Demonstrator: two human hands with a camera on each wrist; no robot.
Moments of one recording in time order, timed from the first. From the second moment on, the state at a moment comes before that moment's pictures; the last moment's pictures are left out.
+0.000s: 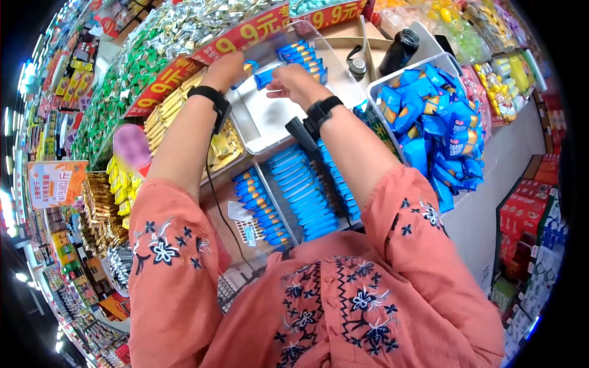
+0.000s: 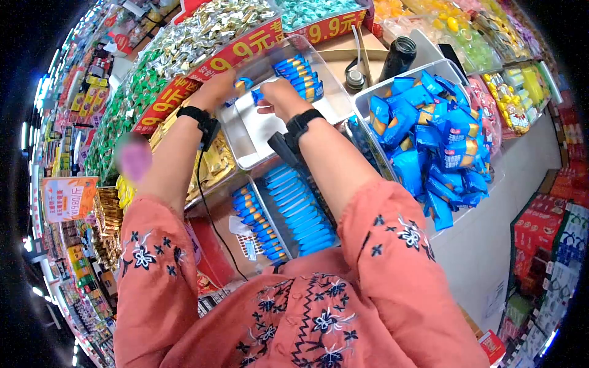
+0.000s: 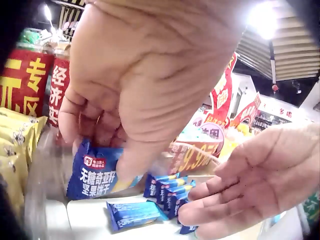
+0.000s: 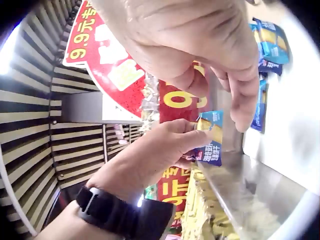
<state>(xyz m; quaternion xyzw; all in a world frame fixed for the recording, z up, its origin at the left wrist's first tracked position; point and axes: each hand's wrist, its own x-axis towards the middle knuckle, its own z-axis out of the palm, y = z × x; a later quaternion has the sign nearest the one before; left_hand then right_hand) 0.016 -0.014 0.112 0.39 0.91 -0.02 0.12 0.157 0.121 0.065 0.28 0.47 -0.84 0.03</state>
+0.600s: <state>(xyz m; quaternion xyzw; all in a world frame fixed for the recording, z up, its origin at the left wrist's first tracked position) -0.011 -0.010 0.068 0.38 0.91 -0.09 0.13 0.097 0.109 -0.014 0.42 0.17 -0.89 -0.04</state>
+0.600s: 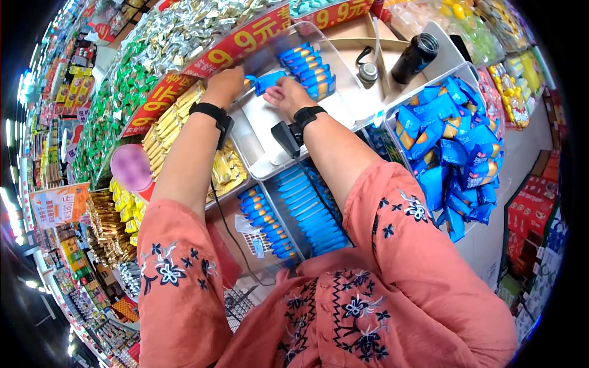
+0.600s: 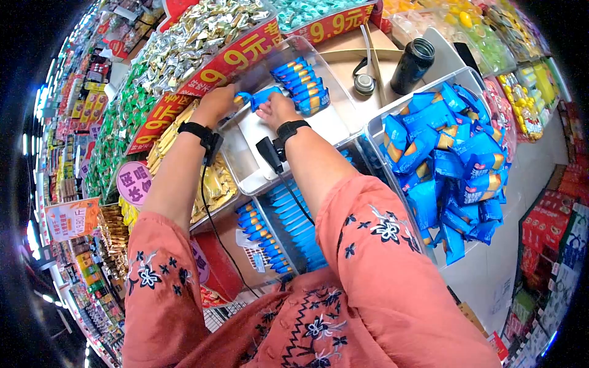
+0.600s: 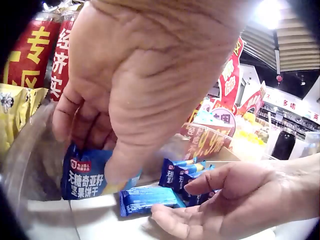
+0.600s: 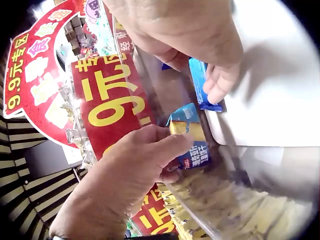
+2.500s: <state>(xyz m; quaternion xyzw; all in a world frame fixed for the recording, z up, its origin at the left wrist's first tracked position) -0.010 0.008 0.041 0.45 0.86 -0.23 0.09 0.060 0.134 -0.035 0.25 0.58 -0.78 -0.03</state>
